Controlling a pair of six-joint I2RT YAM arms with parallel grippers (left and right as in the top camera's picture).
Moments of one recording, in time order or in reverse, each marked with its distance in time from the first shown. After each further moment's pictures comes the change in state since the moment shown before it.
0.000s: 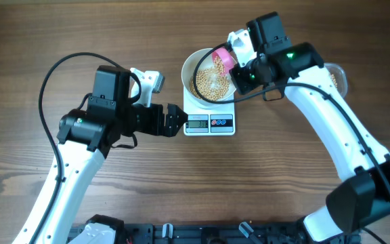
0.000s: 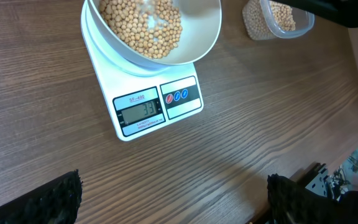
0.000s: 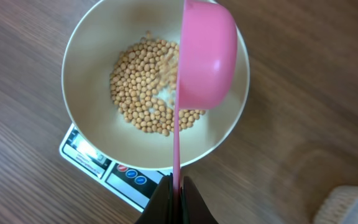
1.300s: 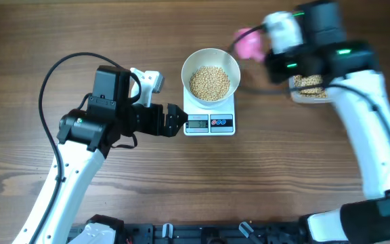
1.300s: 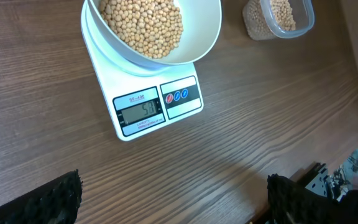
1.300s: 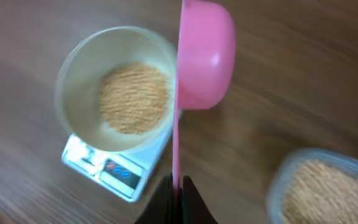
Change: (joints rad) left arm 0.000 0.000 0.000 0.000 0.000 0.000; right arm -0.232 -0.108 0.062 -0.095 -0.164 -0.036
